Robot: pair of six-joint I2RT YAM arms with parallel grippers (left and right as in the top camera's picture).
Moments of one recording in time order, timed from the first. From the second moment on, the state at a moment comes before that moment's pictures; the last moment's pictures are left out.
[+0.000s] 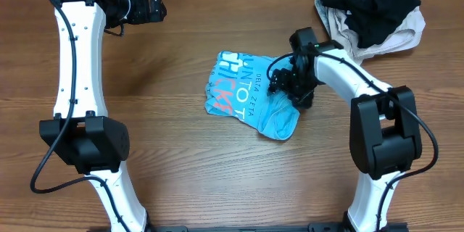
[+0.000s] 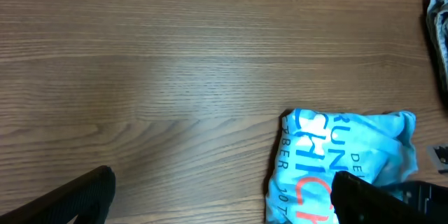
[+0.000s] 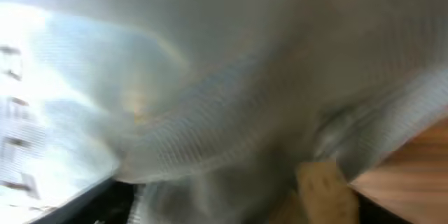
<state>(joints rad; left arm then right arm) 0.05 2.13 2.33 -1.28 0.28 -0.07 0.27 2.08 1.44 -0.83 -0.32 0.59</state>
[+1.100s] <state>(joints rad) 0.05 2.13 2.33 -1.28 0.20 -0.05 0.08 1.89 1.77 -0.45 -0.68 0.74</state>
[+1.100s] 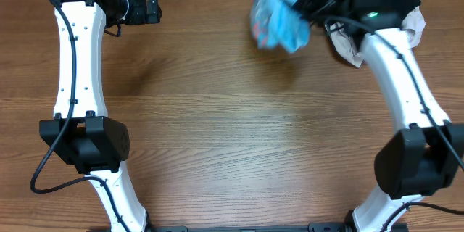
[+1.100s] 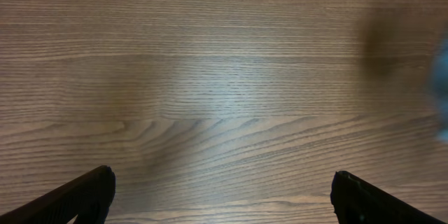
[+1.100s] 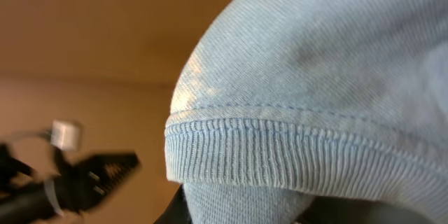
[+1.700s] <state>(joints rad) 0.05 2.13 2.33 -1.28 0.20 -0.05 -0.24 1.89 1.87 -0.08 -0.62 0.90</state>
